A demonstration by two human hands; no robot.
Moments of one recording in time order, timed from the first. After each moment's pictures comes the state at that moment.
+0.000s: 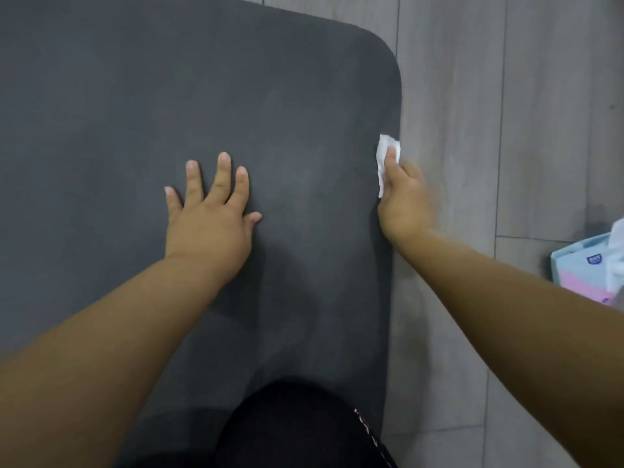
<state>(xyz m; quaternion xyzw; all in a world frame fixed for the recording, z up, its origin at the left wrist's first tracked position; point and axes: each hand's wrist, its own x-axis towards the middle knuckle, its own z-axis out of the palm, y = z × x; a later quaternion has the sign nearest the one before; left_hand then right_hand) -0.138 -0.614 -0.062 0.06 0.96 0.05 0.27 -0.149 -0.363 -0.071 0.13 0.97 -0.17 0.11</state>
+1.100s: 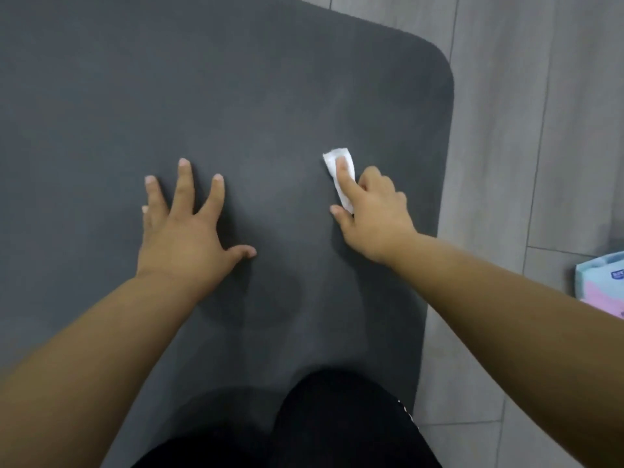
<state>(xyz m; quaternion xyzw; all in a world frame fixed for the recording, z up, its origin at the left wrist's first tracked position) -0.121 -0.703 -0.044 -0.04 0.94 0.12 0.32 -0.149 -0.461 -0.055 -0.06 0.97 -0.05 0.24</state>
